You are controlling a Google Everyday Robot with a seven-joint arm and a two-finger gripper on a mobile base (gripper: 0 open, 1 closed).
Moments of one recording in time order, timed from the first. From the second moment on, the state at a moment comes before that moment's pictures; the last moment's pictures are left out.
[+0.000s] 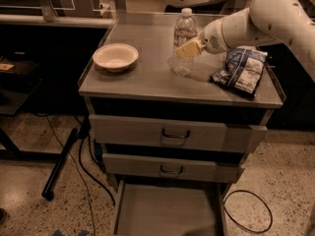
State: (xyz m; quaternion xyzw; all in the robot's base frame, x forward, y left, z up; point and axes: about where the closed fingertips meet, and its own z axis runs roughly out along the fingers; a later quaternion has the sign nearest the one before) arm 0.732 -0.100 0.898 -0.41 0.78 0.19 0.44
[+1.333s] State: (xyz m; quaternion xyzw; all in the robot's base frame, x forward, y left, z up) arm 0.620 -0.126 0.926 -0.42 0.79 0.23 0.39
